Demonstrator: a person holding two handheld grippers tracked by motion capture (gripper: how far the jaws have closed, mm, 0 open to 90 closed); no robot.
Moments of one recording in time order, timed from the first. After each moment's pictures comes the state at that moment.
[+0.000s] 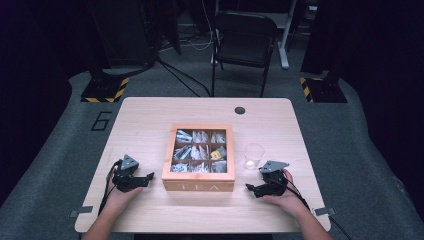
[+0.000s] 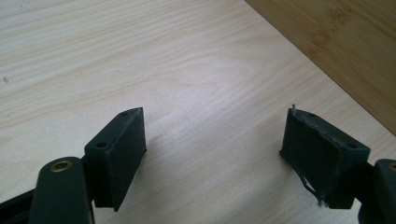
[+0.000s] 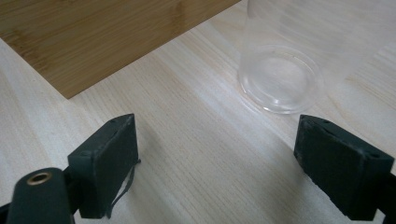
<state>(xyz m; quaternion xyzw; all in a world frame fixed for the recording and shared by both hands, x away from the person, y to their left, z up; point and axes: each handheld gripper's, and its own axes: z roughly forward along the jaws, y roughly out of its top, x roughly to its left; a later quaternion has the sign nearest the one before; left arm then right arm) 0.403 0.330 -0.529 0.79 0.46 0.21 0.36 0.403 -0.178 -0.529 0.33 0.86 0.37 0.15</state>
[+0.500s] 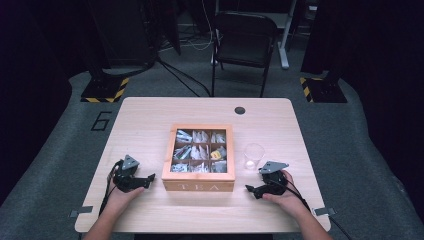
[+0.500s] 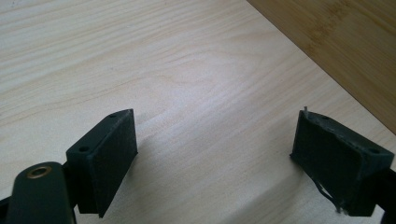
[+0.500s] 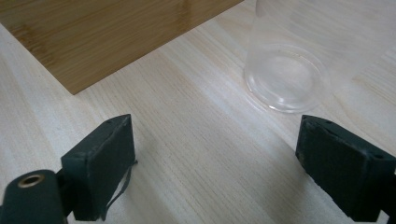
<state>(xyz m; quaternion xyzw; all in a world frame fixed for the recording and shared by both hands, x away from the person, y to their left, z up) 0.403 0.328 -0.529 0.79 0.45 0.20 0.35 0.401 -0.177 -0.529 0.33 0.86 0.37 0.14</state>
